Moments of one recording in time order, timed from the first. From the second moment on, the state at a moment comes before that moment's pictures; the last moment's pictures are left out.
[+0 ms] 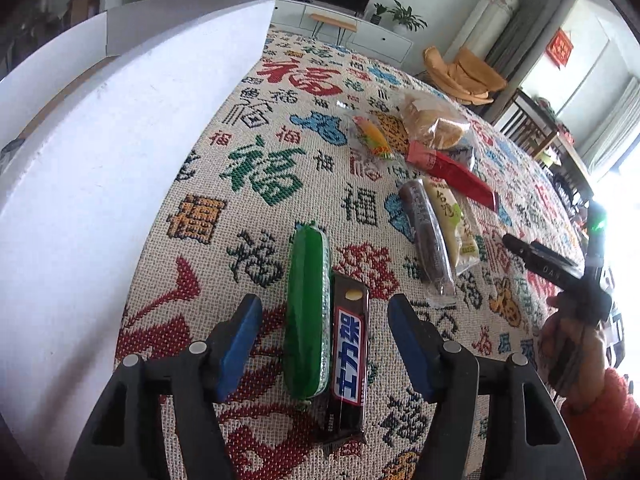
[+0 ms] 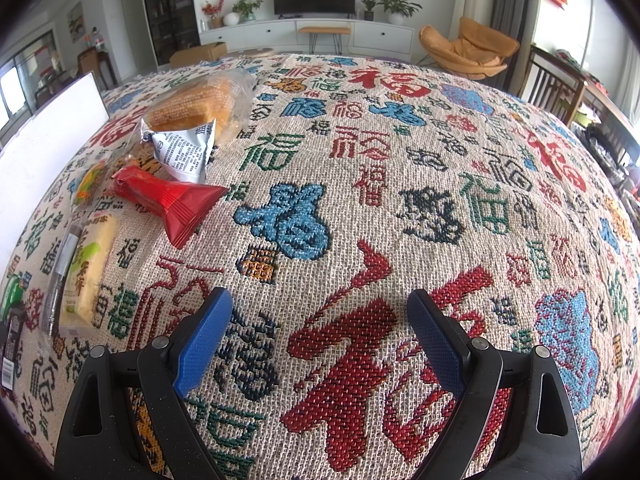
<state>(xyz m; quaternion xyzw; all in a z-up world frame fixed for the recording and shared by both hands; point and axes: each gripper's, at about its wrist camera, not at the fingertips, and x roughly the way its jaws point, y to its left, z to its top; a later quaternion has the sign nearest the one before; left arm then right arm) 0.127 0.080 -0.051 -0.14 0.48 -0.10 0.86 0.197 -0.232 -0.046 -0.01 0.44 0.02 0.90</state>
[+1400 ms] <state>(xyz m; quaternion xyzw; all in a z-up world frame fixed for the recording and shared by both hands) 0.094 0.084 -0.034 -0.10 0.46 -0.06 0.88 0.157 -0.201 0.004 0.04 0.48 0.16 0.86</state>
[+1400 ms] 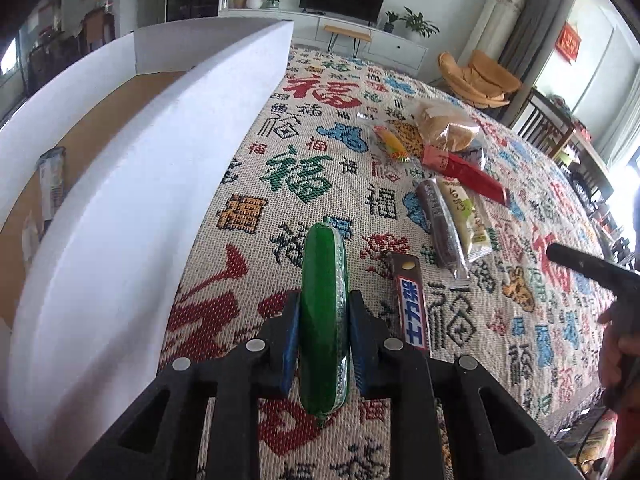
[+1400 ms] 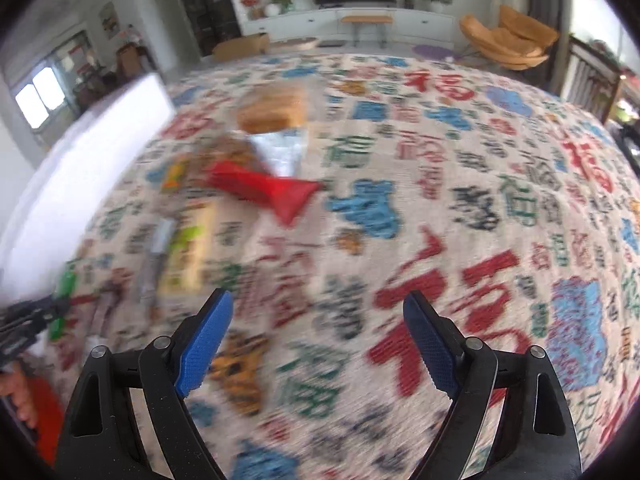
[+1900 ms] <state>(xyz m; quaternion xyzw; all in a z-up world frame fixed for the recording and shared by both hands) 0.024 0.097 -0.007 -0.10 0.42 -0.02 0.90 0.147 -0.020 -0.033 0.02 0.61 0.26 0.75</state>
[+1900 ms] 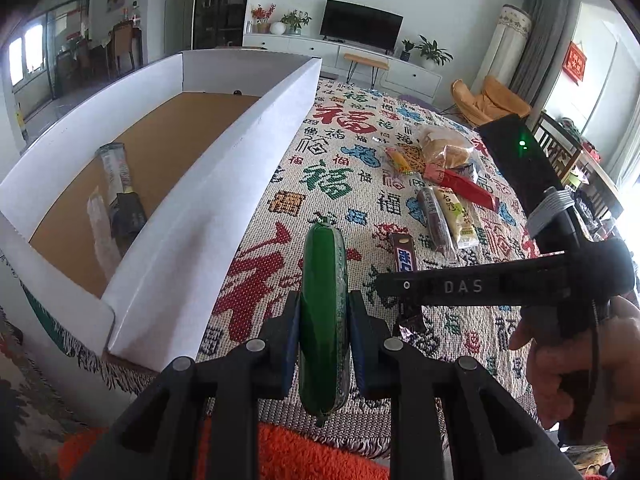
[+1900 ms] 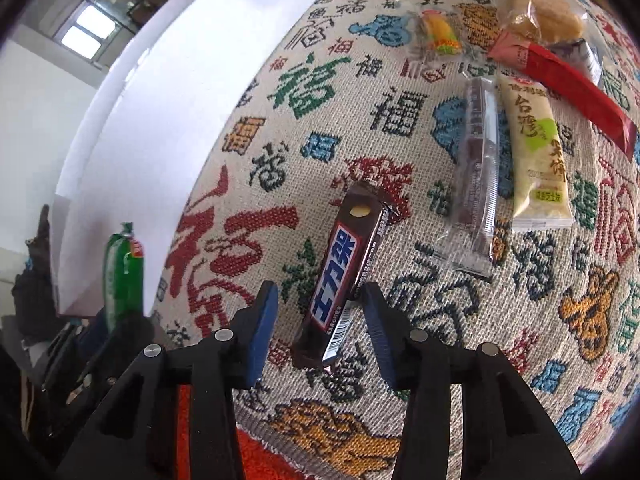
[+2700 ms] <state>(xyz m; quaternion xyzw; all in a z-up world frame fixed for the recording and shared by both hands) 0.003 0.106 0.026 -0.14 0.40 -0.04 0.91 0.141 -0.029 -0.030 -0.10 0.59 0.28 0.75</state>
